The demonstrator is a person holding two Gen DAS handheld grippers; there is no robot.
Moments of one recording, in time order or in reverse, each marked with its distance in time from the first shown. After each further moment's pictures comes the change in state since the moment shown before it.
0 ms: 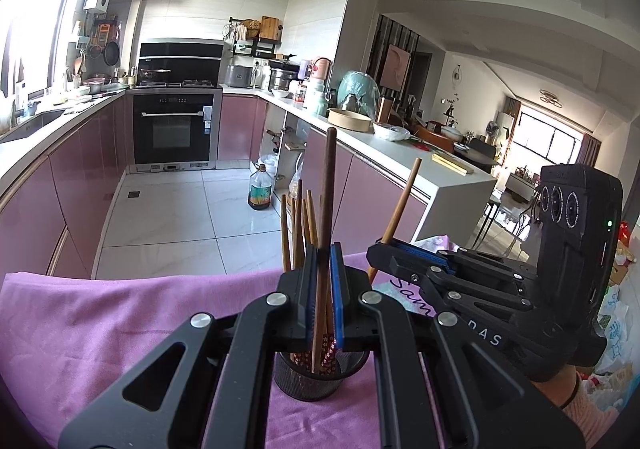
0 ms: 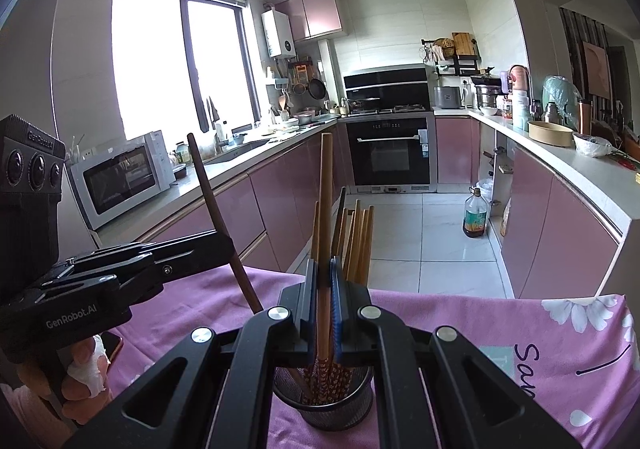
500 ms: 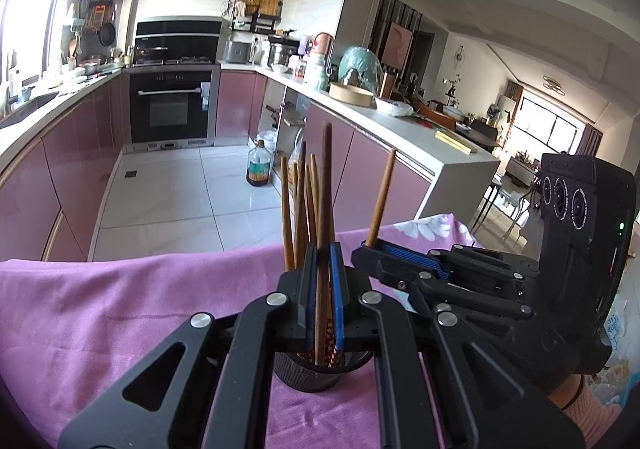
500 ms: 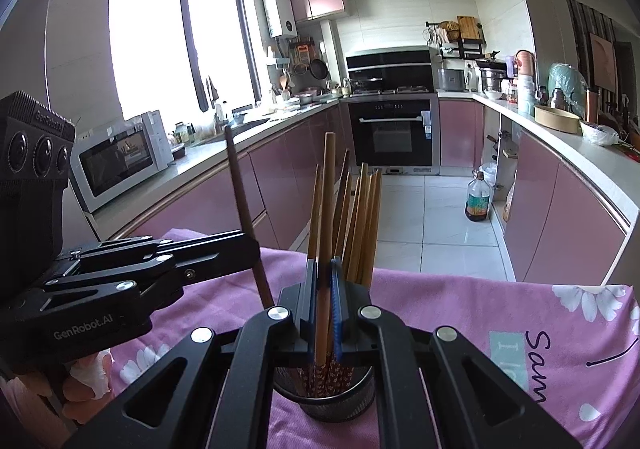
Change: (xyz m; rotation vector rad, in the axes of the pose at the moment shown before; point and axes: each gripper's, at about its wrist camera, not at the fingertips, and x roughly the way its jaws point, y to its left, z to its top) left arm 0.030 0.008 -0.008 -0.011 0.097 -0.004; right arm 0.028 -0.002 -0.006 -0.008 0.085 0.003
